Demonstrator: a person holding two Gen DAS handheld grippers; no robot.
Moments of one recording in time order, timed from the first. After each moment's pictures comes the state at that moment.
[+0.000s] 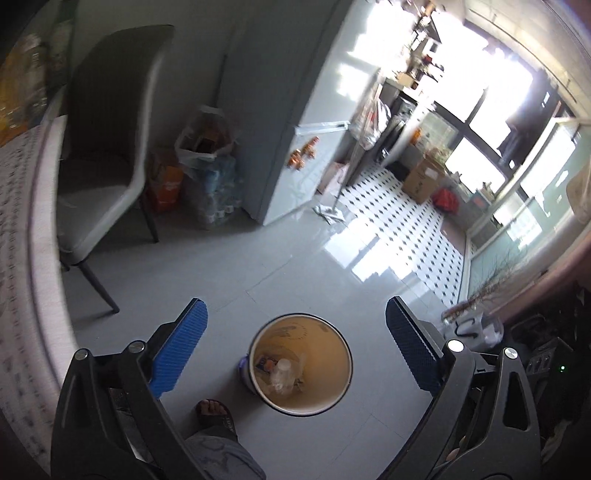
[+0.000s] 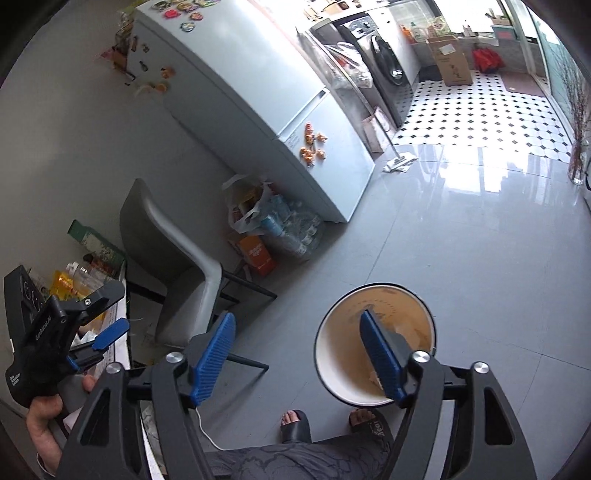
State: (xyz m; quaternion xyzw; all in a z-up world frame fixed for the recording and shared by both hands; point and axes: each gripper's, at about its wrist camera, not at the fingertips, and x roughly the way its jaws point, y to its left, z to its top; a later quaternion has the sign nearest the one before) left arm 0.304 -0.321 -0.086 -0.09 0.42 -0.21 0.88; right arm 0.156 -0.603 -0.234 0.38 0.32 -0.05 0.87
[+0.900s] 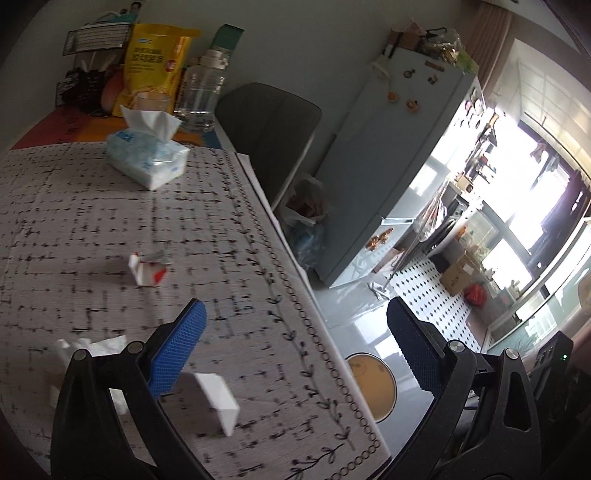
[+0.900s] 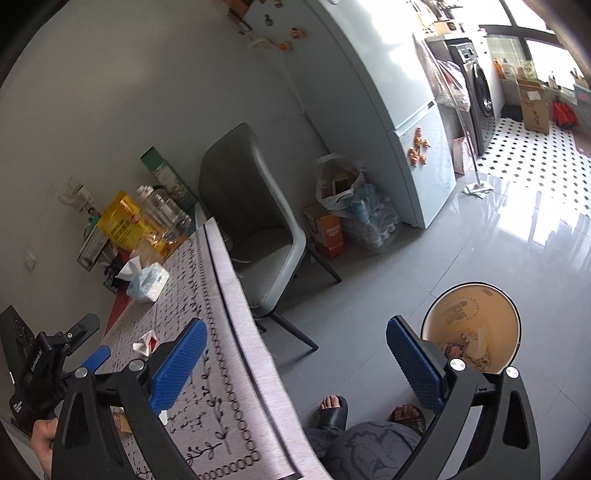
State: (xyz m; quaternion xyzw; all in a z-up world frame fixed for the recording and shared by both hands) left arm 0.206 -0.045 -0.028 -0.19 0.33 -0.08 0.92; right arm 0.164 -0.390 -0.127 0.28 0.31 0.06 0.91
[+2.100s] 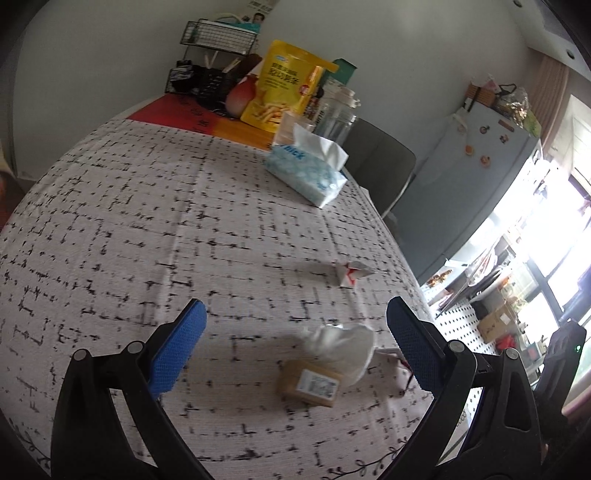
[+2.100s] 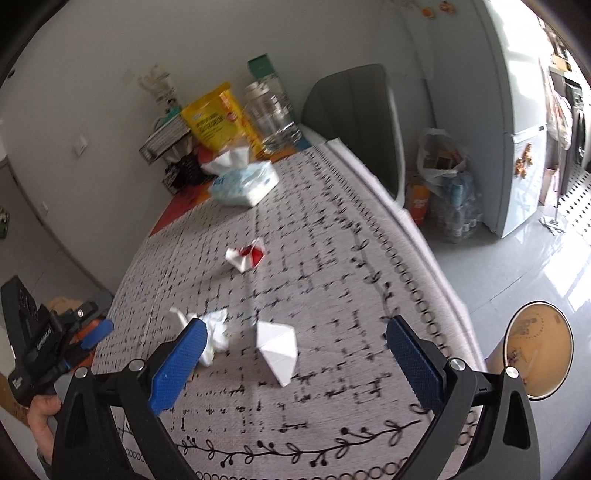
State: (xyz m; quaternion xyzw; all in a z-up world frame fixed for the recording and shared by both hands) left arm 0.114 0.136 -0.057 -0.25 0.31 0.05 0.92; right arm 0.171 -0.184 -0.109 0.14 0.37 0.21 0.89
